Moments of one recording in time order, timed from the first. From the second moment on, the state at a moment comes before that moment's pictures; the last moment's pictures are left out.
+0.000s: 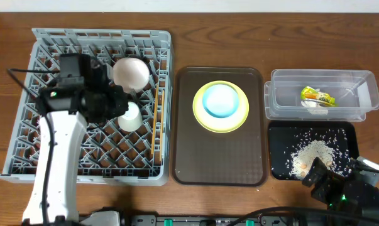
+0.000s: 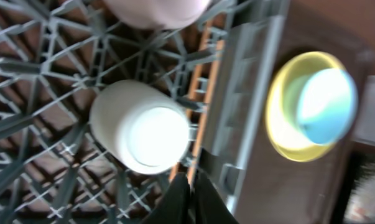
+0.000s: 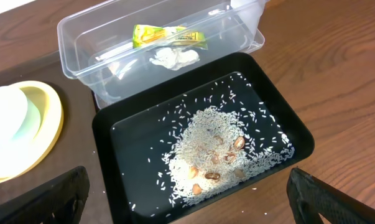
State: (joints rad) left arm 0.07 1.39 1.26 -1.07 0.31 -0.25; right arm 0.04 0.25 0.73 -1.16 0.28 0.41
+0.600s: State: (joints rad) left arm 0.06 1.64 1.27 -1.03 0.23 -0.25; right arm 0.04 0.25 0.73 -1.16 0.28 0.41
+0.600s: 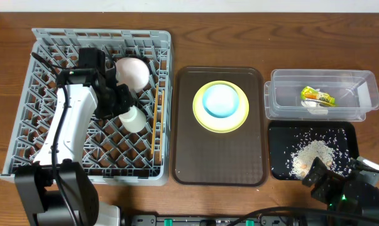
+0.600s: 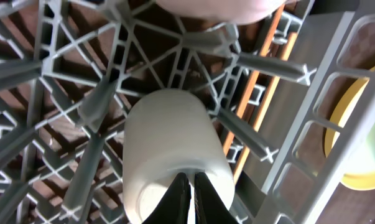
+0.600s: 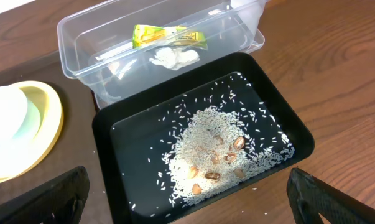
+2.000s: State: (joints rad) left arm -0.71 1.78 1.49 -0.95 0.24 -0.36; right arm 0.04 0.25 0.73 -1.16 0.28 0.41
